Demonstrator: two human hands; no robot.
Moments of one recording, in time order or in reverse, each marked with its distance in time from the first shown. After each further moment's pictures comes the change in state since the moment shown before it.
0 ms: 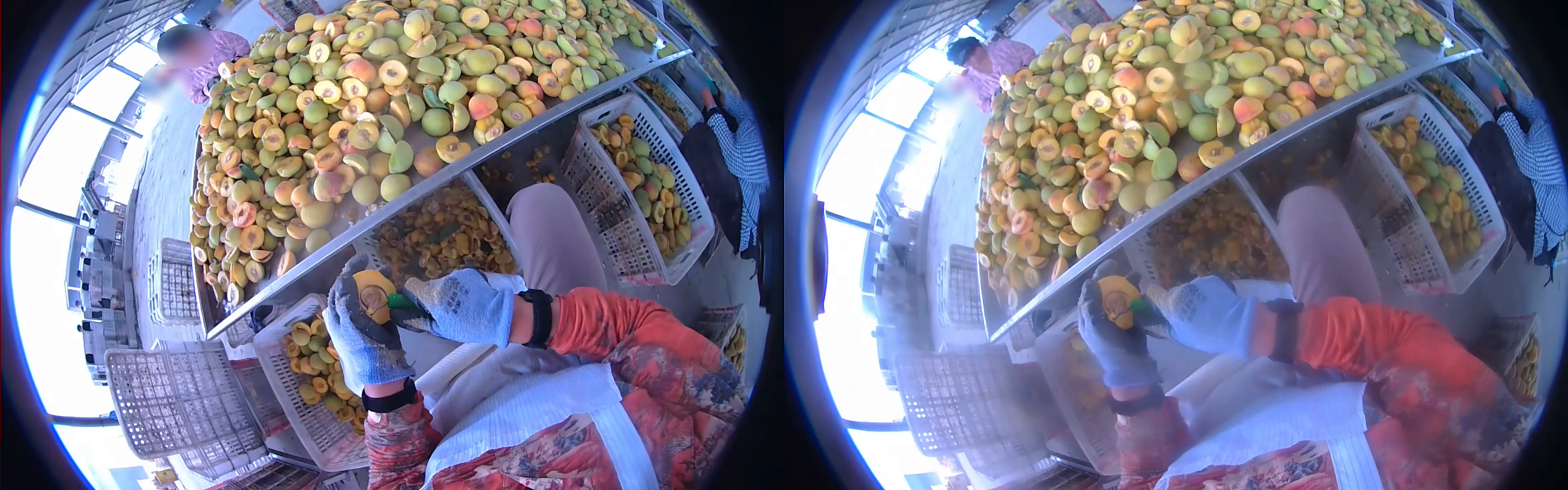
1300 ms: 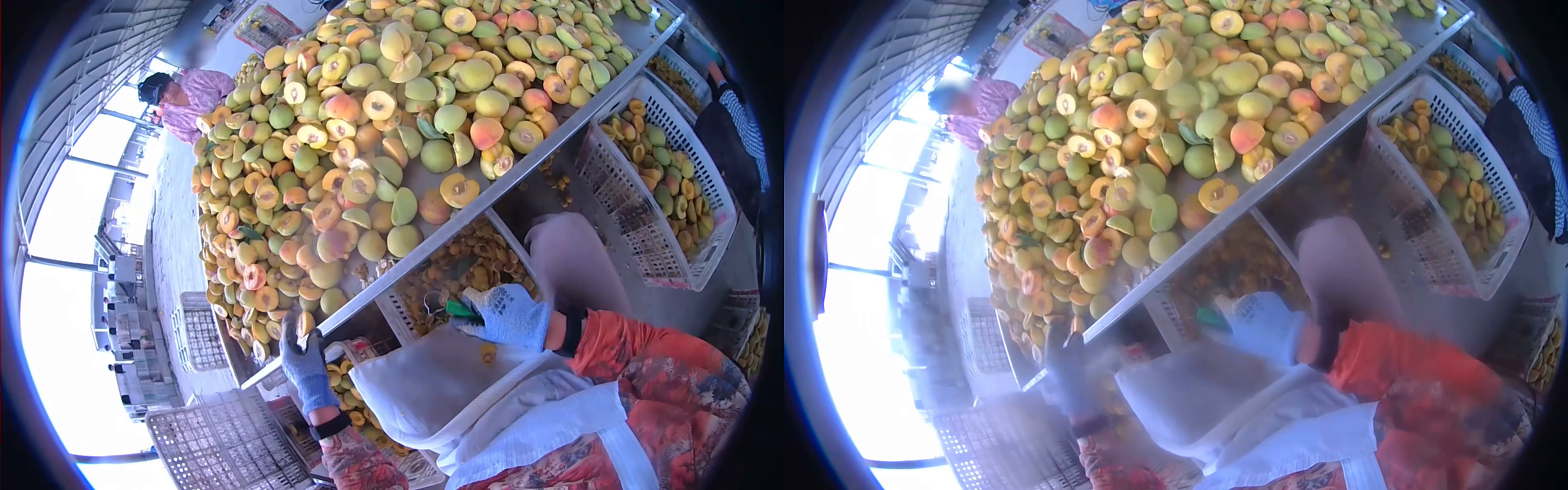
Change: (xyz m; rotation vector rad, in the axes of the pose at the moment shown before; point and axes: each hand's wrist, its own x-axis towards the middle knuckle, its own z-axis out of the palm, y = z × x) left_hand 0.145 0.023 -0.101 0.893 0.000 0.213; right_hand 0.007 0.092 -0.002 0.013 0.079 0.280
